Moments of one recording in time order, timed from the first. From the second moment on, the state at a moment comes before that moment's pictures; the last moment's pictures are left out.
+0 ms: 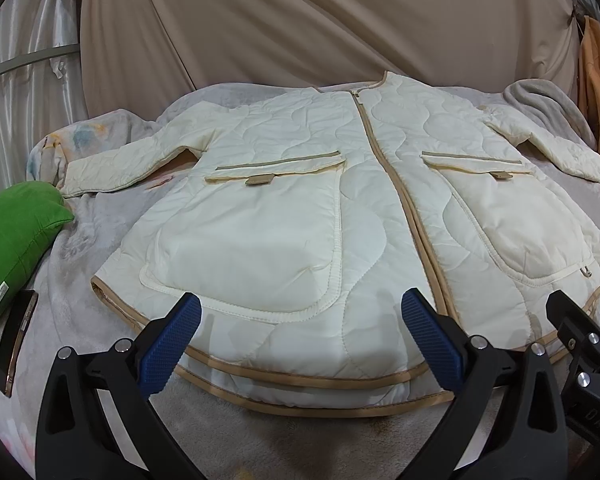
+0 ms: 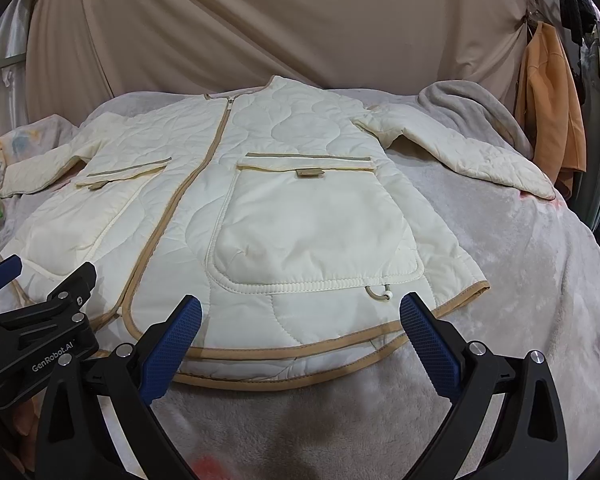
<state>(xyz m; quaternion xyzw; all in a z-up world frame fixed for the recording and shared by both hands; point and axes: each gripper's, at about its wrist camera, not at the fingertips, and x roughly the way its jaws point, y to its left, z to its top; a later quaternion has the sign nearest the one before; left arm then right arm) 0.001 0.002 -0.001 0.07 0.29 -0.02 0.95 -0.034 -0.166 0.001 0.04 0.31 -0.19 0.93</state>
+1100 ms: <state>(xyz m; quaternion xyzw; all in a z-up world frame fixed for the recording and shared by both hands) -0.020 -0.002 0.001 0.08 0.29 -0.03 0.95 -0.074 -0.157 0.007 0.03 0.30 -0.21 0.93</state>
